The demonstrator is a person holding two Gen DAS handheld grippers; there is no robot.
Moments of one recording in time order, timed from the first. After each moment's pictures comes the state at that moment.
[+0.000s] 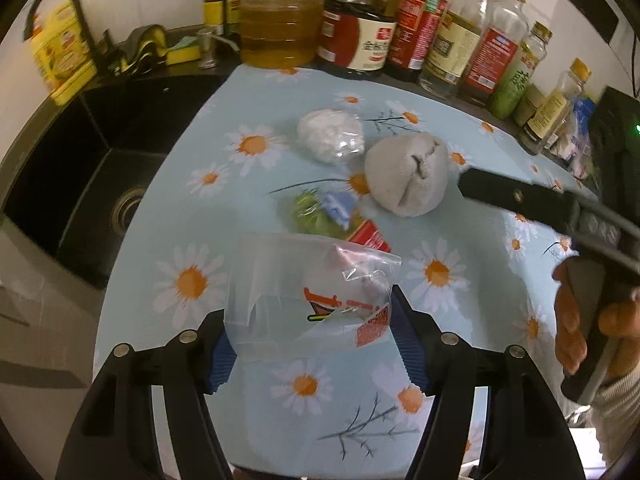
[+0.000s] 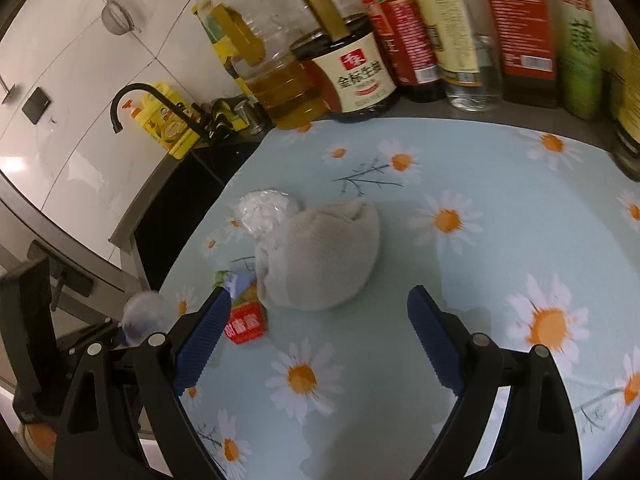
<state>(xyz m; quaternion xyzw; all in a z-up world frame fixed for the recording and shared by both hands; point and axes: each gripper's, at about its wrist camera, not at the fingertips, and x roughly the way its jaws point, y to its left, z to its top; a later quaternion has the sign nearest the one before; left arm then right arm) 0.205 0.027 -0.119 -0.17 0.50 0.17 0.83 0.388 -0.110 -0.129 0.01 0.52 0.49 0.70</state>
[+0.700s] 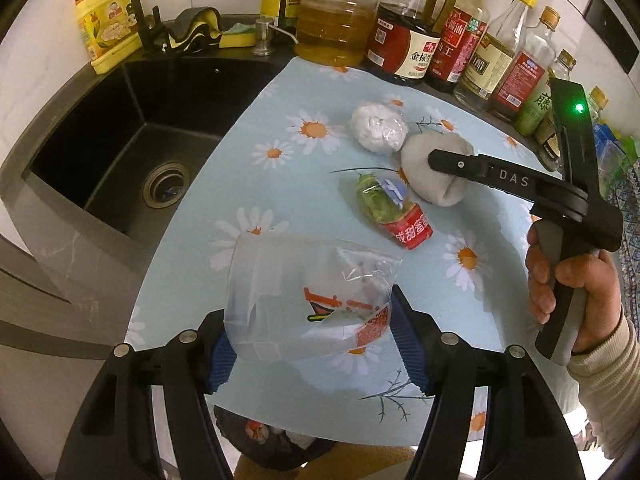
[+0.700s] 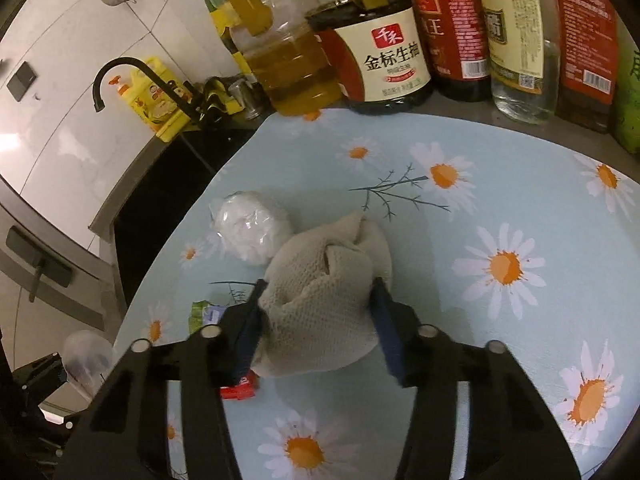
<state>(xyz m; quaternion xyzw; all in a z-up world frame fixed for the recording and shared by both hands) 0.164 0.047 -0.112 -0.20 0.50 0.21 0.82 0.393 -0.057 -0.151 -0.04 0.51 0.48 0.71</state>
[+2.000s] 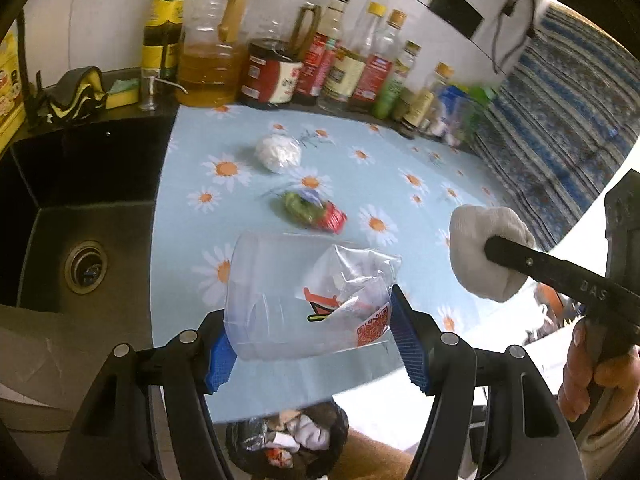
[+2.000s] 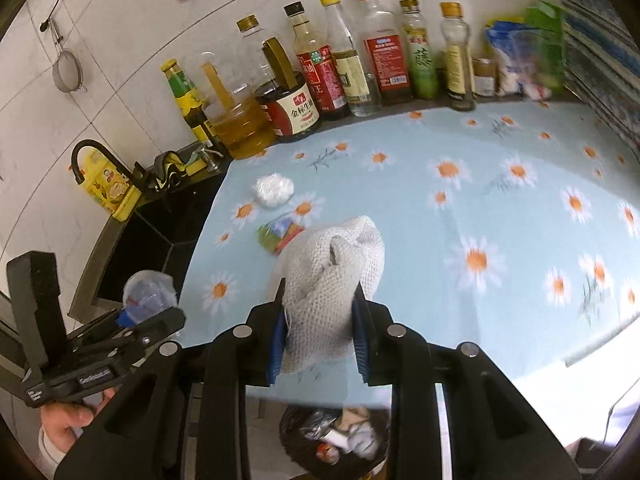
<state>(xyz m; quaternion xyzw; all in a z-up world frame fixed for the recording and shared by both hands) 0.105 0.093 -0.084 -0.15 0.44 -0.09 0.88 0.172 -0.153 -0.037 0.07 0.48 0.24 0.84</state>
